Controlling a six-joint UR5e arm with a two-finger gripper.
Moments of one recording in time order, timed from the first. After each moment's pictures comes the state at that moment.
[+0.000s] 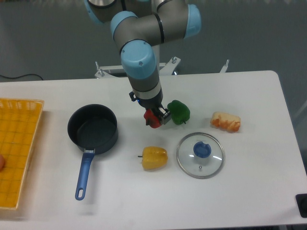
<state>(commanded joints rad) 2.38 -1.74 -1.76 -1.19 1.68 1.15</state>
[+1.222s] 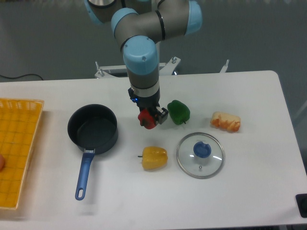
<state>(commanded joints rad) 2.34 -1.73 -1.77 -1.19 1.59 1.04</state>
